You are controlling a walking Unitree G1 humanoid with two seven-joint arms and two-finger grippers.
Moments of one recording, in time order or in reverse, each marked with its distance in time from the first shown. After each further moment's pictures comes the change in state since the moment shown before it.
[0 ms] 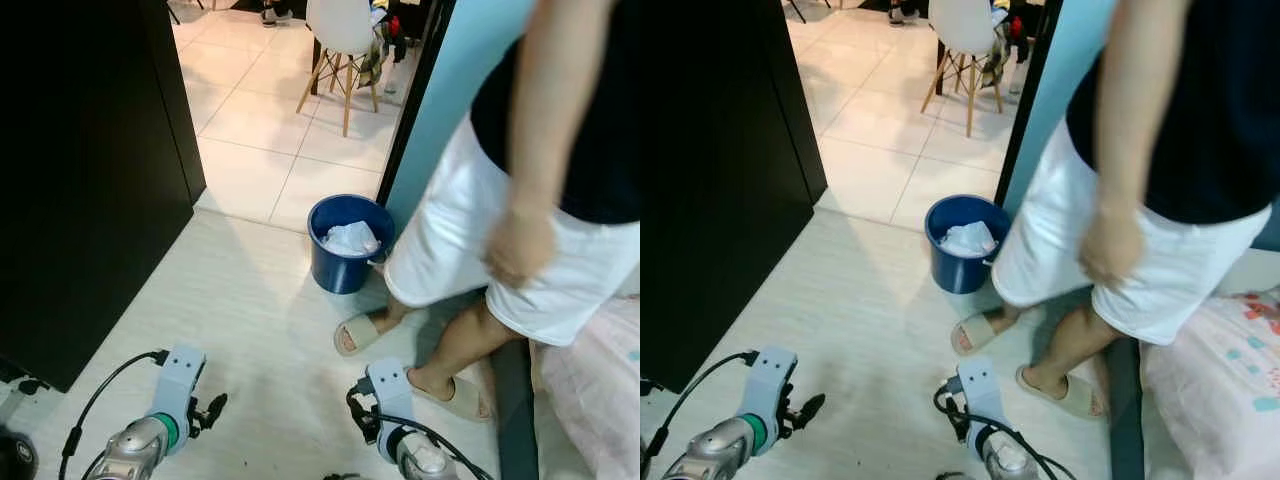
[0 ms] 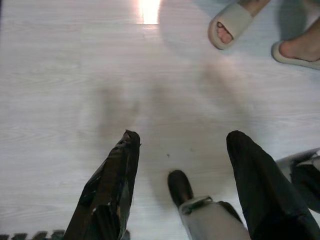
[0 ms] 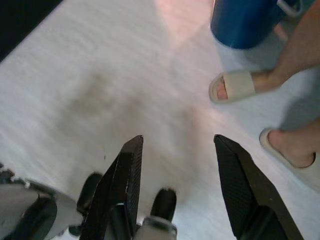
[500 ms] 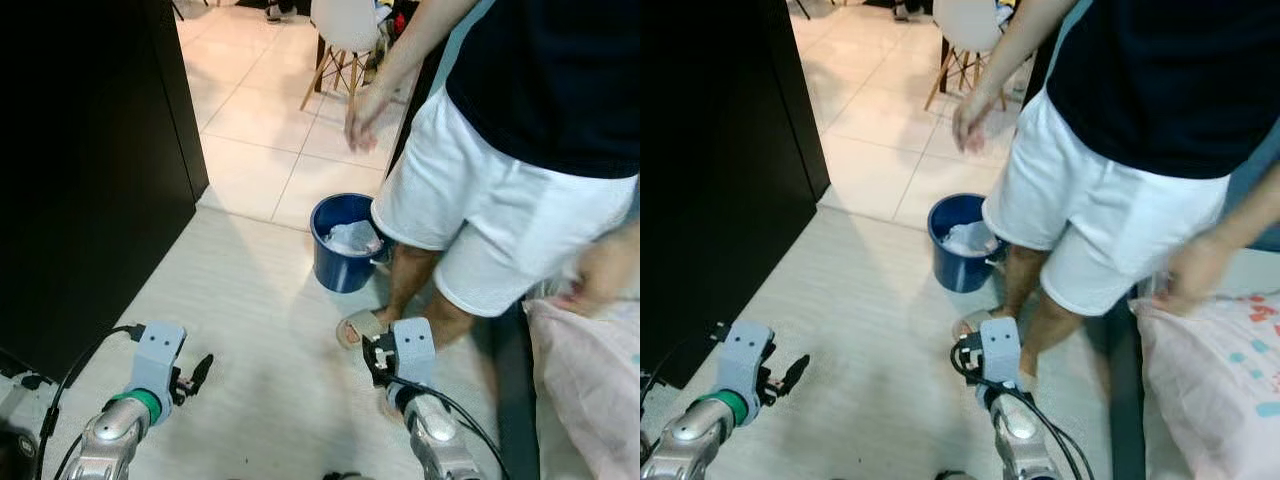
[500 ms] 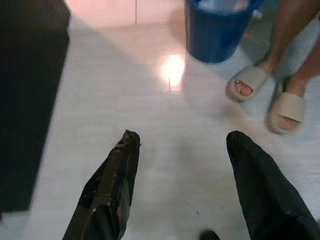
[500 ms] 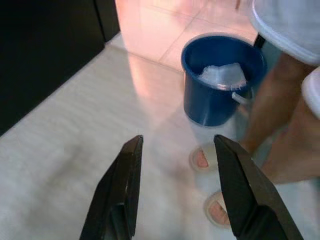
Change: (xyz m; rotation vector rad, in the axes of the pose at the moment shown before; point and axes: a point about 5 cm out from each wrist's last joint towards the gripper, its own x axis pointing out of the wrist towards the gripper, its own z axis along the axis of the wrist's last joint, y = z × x) left arm -0.020 0.013 0.043 0.123 -0.285 0.083; right arm 0.001 -0.020 0.059 0.004 -0.332 -0.110
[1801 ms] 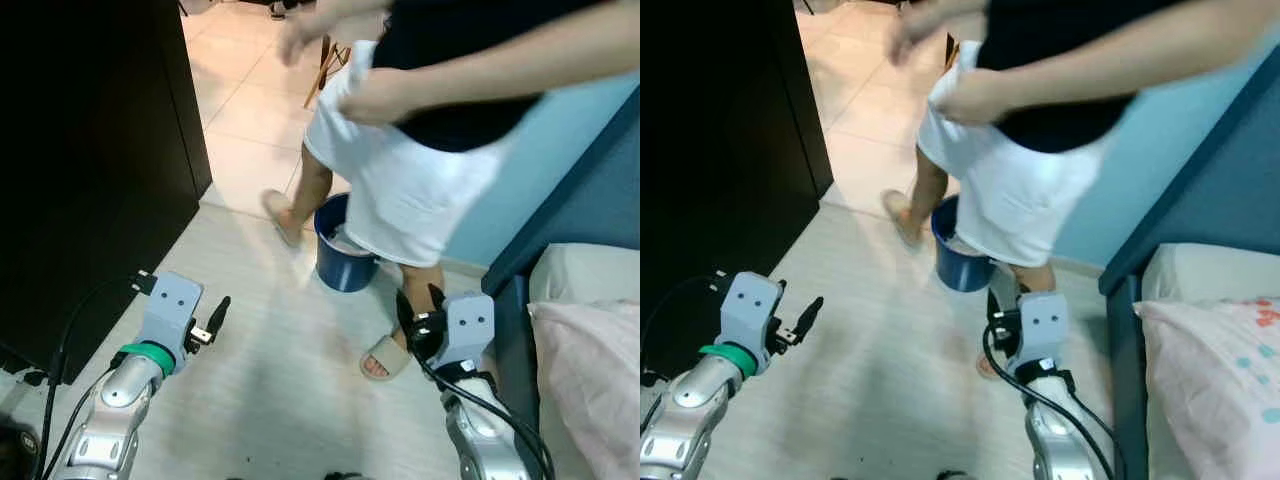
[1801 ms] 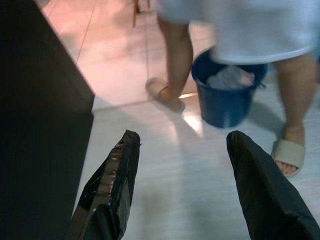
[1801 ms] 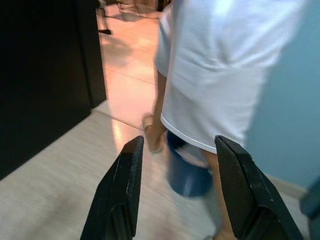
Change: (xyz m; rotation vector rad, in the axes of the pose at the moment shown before) left arm -0.003 -0.006 0.085 0.121 -0.254 0.014; right arm -0.028 -0.022 0.074 -0.049 -0.274 -0.060
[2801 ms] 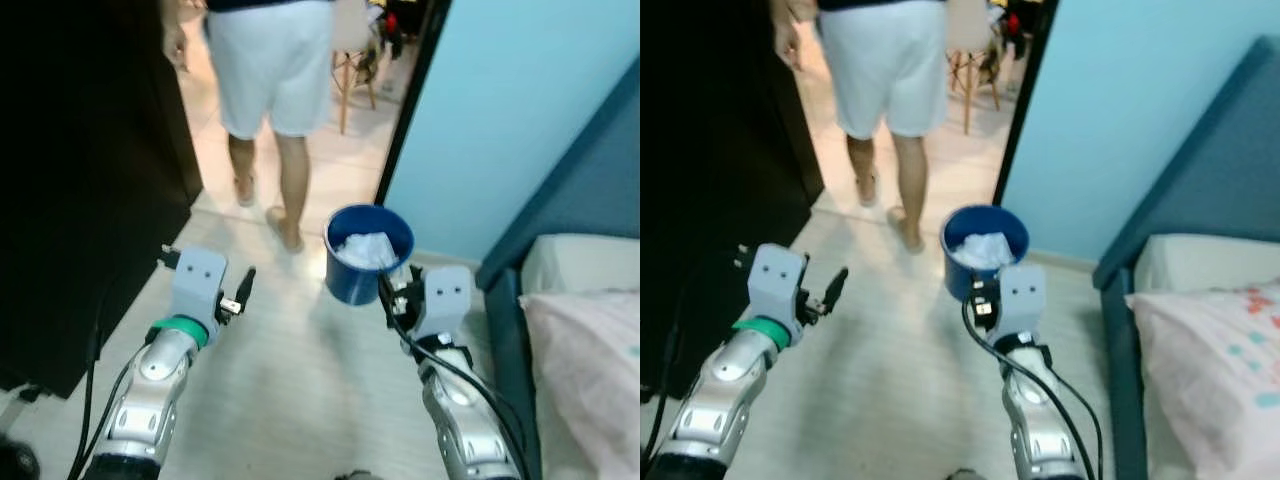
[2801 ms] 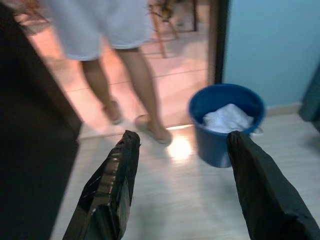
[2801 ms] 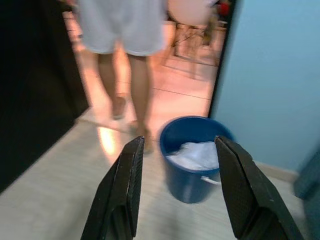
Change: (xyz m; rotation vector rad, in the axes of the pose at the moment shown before) left arm 0.028 -0.026 0.030 -0.093 -0.079 0.045; right arm 0.030 0.016 0.010 0.059 0.020 -0.034
